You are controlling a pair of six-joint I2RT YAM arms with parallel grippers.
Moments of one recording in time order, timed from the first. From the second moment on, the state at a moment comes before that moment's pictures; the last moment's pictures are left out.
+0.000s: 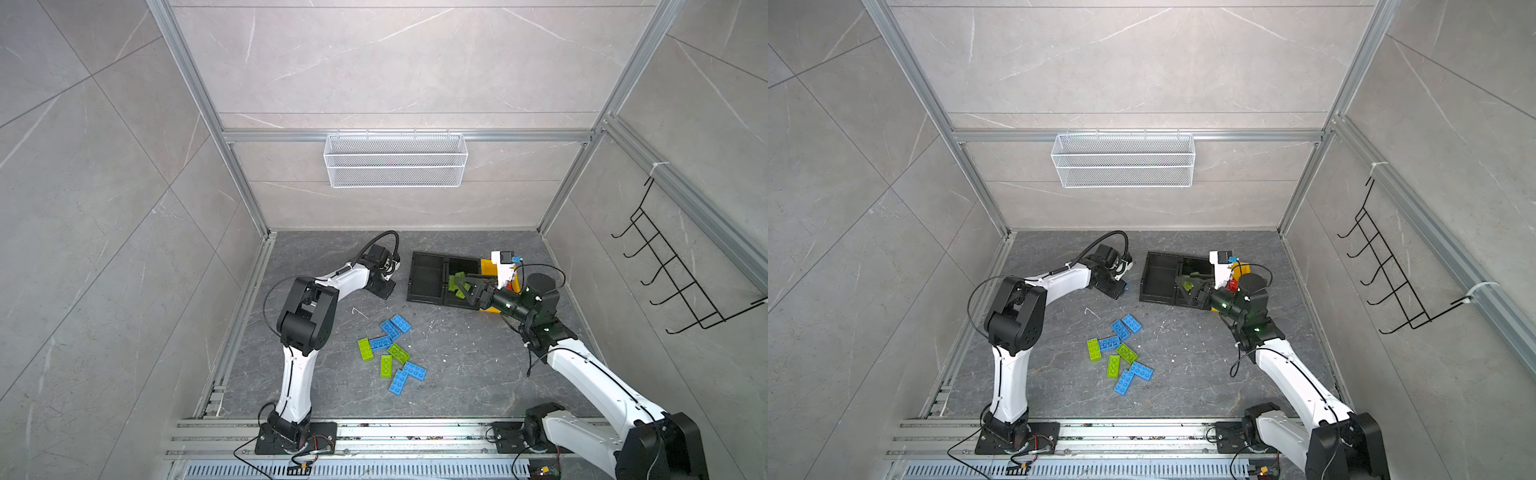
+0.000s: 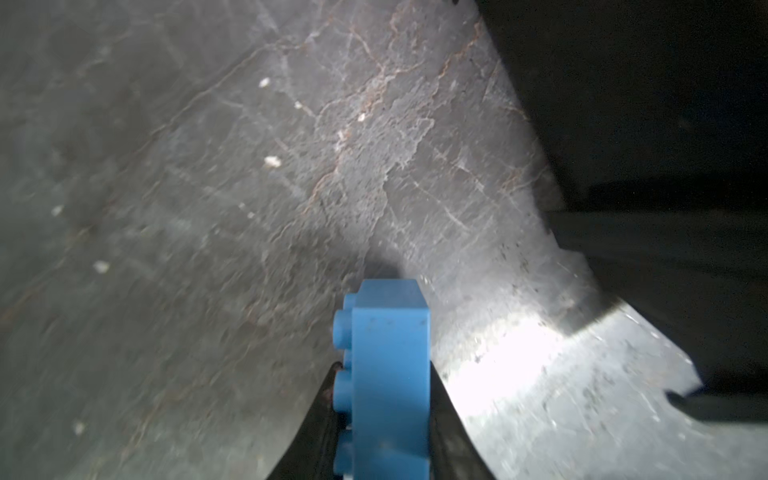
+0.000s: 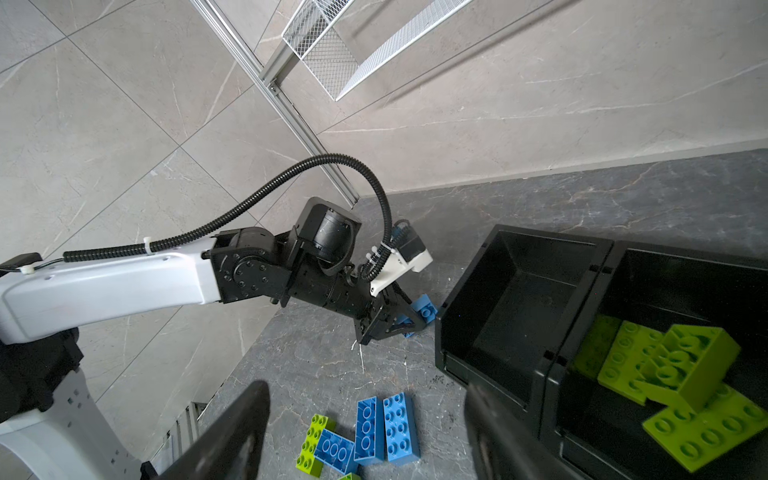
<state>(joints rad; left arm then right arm) -0.48 2.09 1.52 -0.54 0.09 0.14 0.22 1.07 0.64 0.28 -0.60 0.50</state>
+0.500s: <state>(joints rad) -0.53 1.88 1.73 -0.61 0.14 0.06 0.22 1.07 0.64 0.28 -0.60 0.50</state>
